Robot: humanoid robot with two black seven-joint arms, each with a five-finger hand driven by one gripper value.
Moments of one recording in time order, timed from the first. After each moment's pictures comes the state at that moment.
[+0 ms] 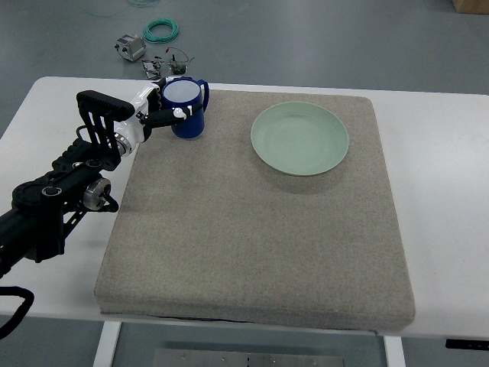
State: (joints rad) left arm -0.77 0.24 -0.66 -0.65 0.64 -0.03 -0.39; right arm 0.04 0.00 0.03 0.17 0.02 -0.09 0.01
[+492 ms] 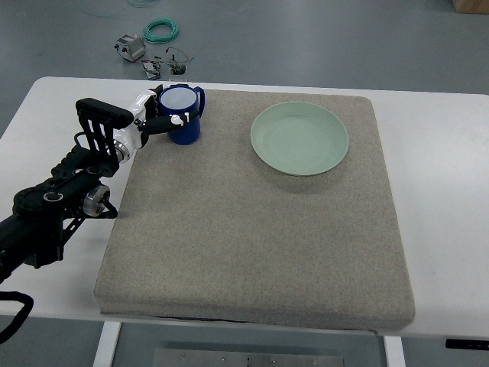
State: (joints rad) left arm -0.76 0.23 -0.65 -0.63 0.64 0.00 -0.41; right arm 0.04 0.00 0.03 0.17 0.02 -0.09 0.01
